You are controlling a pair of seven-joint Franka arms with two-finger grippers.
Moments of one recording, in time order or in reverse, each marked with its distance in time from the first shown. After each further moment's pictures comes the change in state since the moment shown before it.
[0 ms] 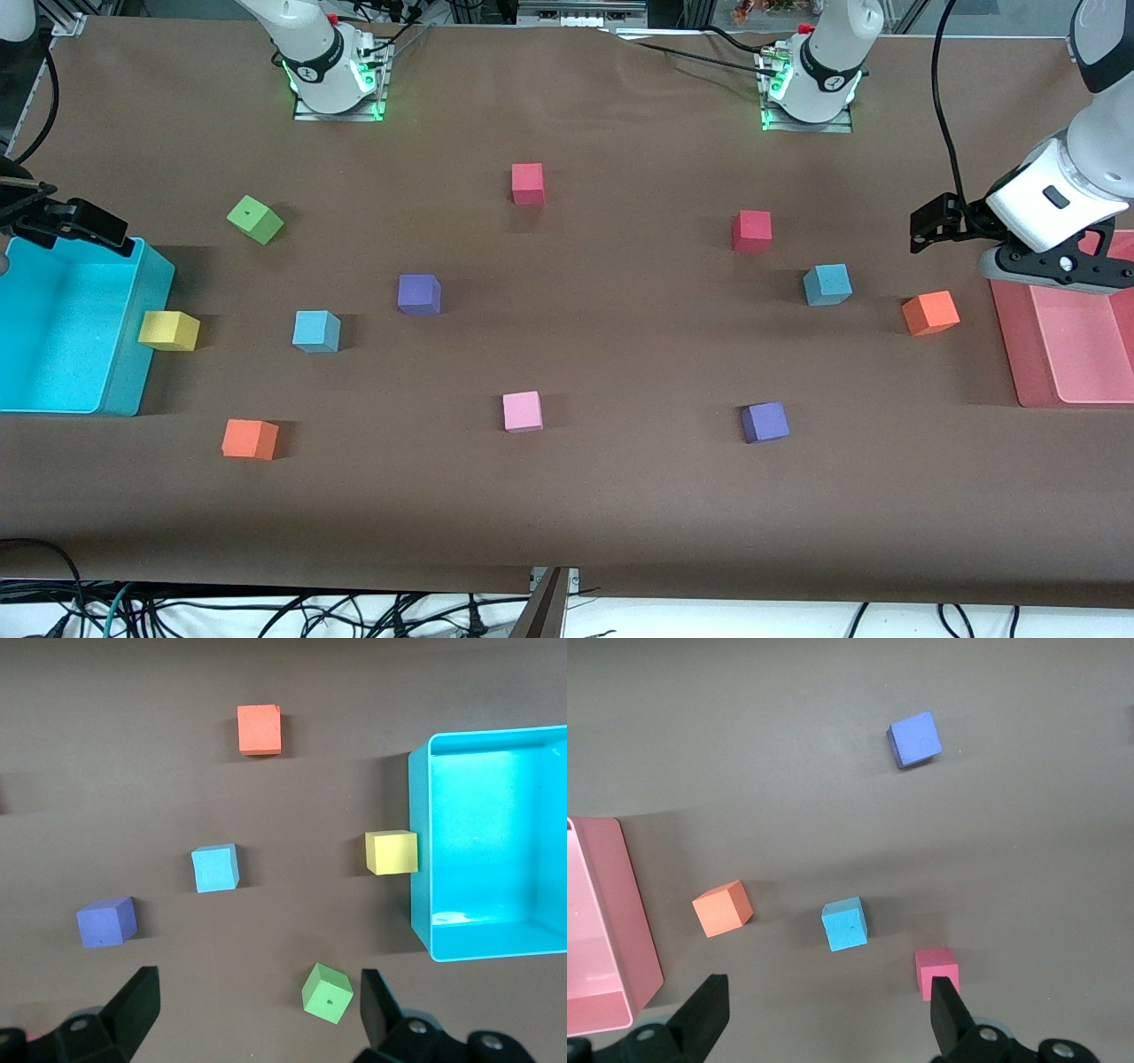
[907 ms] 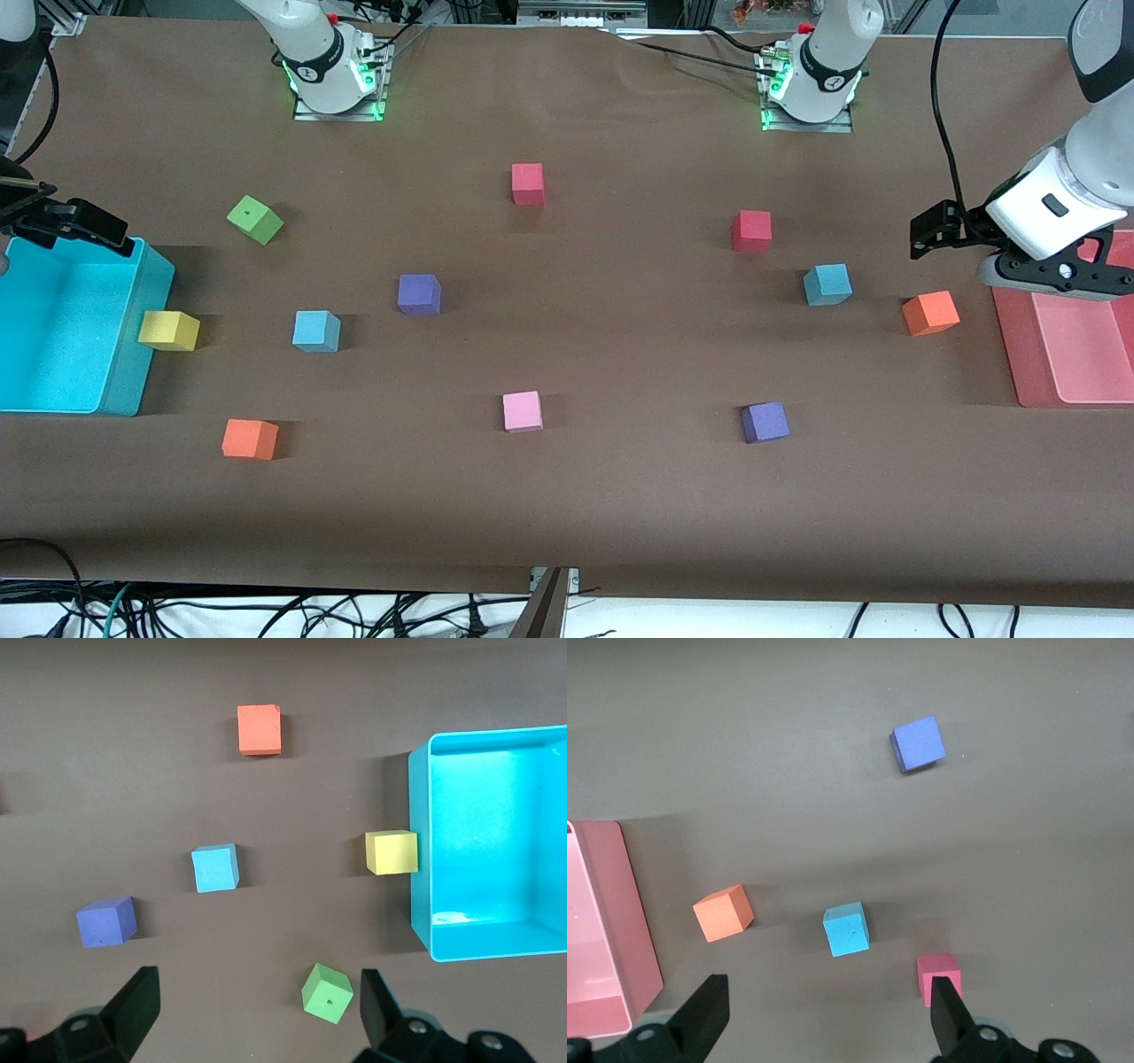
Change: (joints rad) left arm 0.003 0.008 0.002 0.000 0.000 0.021 0.000; right arm 0.000 0.000 0.000 0.000 0.000 0.000 0.000
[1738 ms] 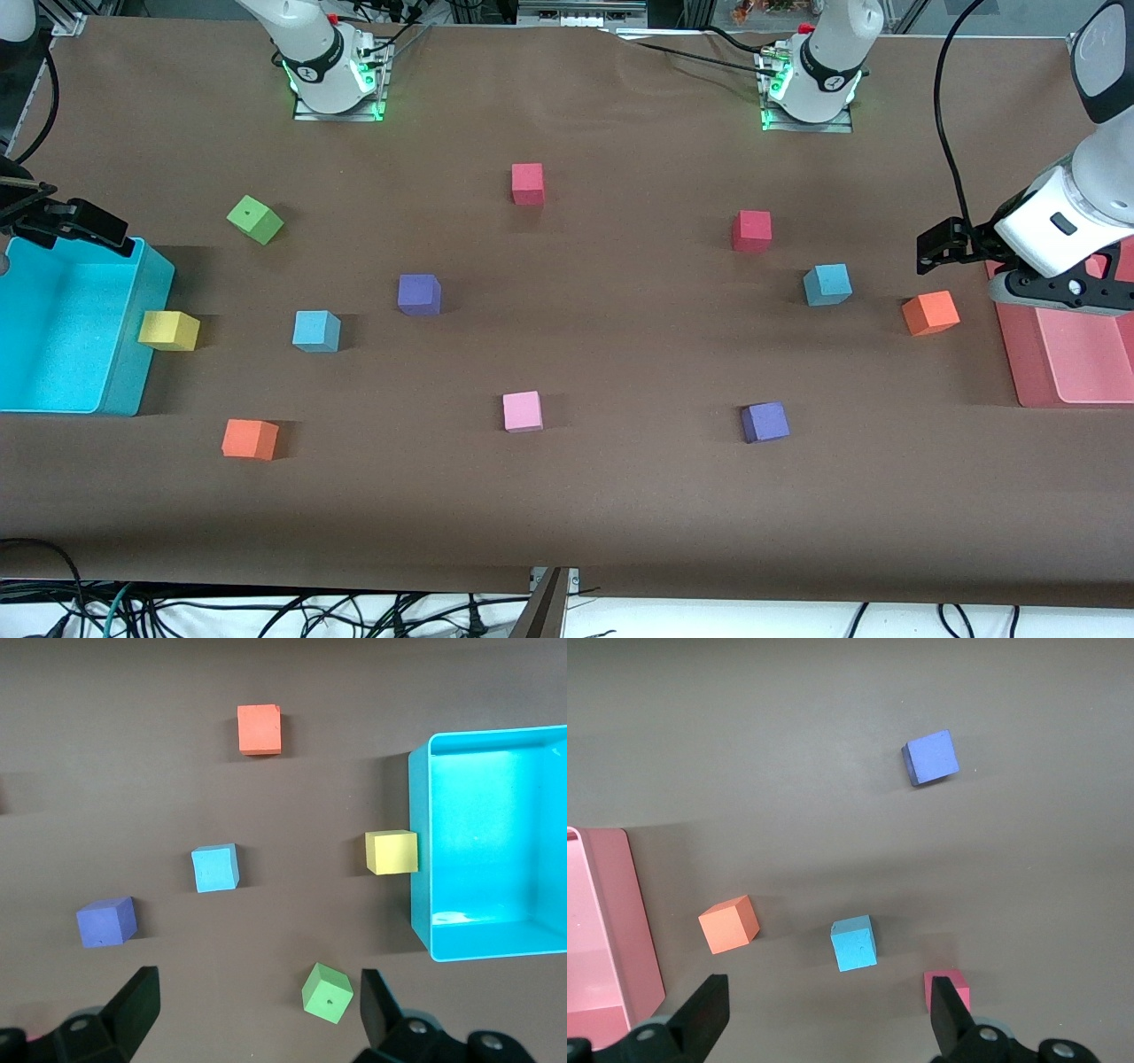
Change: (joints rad) left arm 0.014 0.022 0.007 0.000 0.000 0.033 0.002; right arm 0.000 0.000 0.000 0.000 0.000 0.000 0.000
